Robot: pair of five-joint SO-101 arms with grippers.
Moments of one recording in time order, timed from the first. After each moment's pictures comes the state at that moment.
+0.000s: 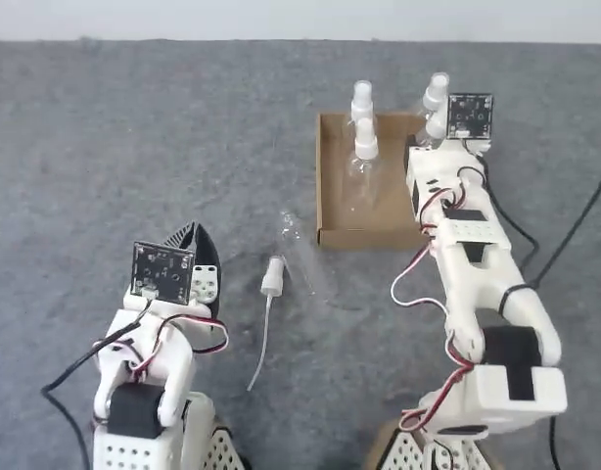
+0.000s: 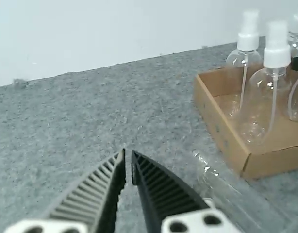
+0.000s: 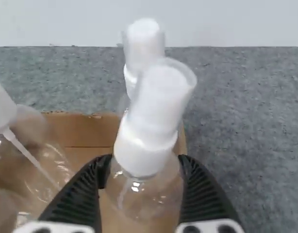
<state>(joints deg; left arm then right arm) 0.4 -101.7 82.8 55.1 -2.0 -1.9 2.9 37.0 -3.3 -0.2</state>
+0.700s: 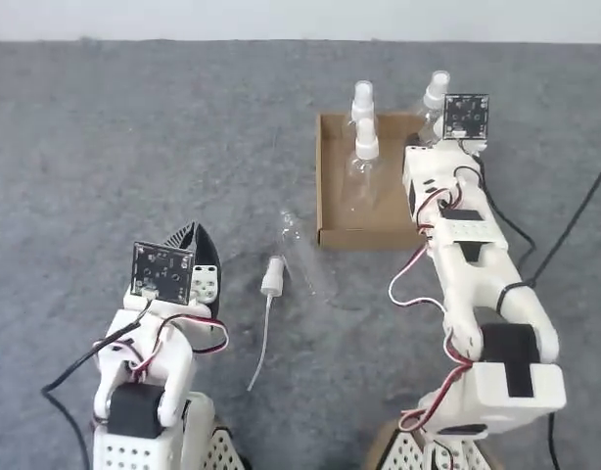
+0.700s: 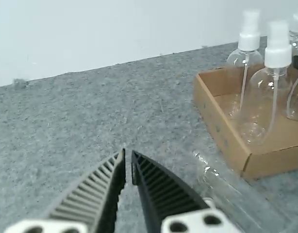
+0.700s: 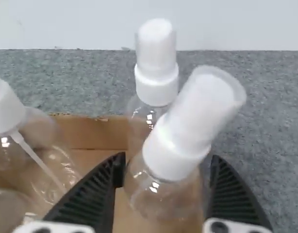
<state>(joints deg) 0.4 -101.7 82.8 55.1 -2.0 -2.6 3.8 37.0 -4.4 -0.3</state>
